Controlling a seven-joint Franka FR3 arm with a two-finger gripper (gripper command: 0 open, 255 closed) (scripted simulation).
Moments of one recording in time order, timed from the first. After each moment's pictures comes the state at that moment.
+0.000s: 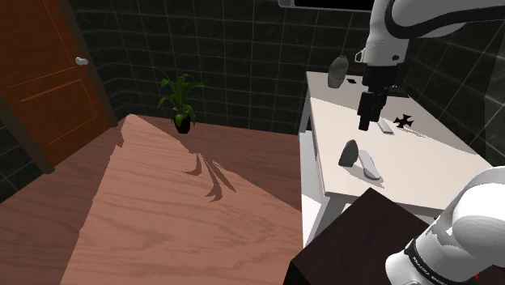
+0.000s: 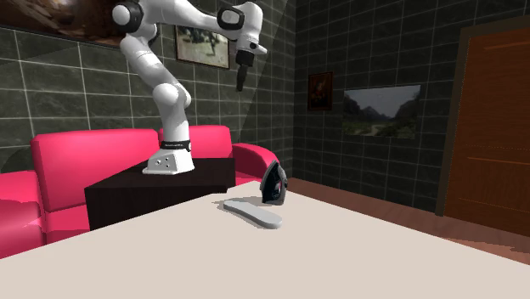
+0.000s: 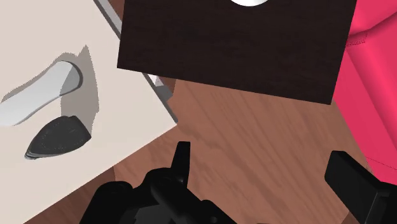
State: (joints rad) arm -0.02 -0.65 -0.11 -2.42 -0.03 1.55 -0.23
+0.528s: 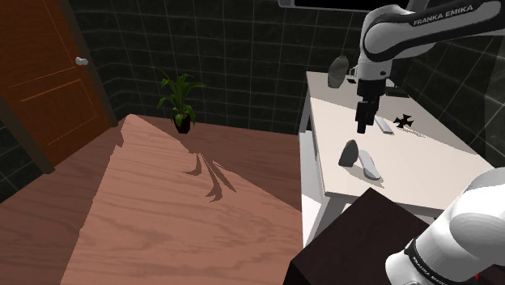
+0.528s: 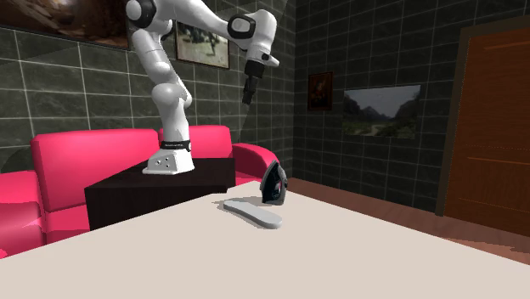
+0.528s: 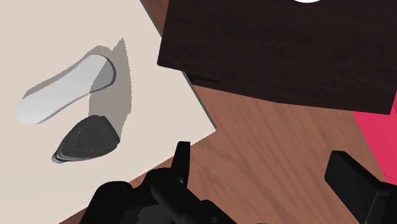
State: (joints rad) arm -0.07 -0.43 -0.24 -2.39 -0.13 1.70 -0.40
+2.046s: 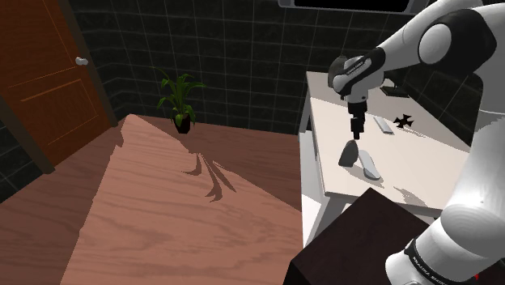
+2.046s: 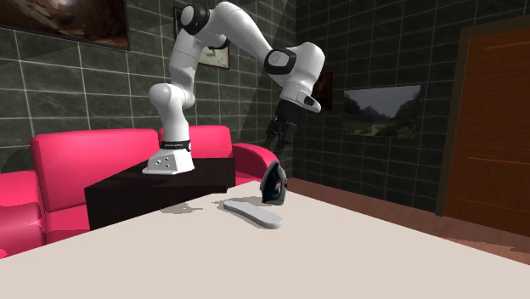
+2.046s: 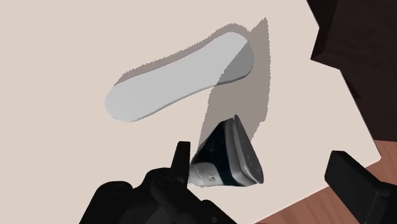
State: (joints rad) arm -0.22 0.38 -0.41 -1.92 -0.12 1.95 -0.84
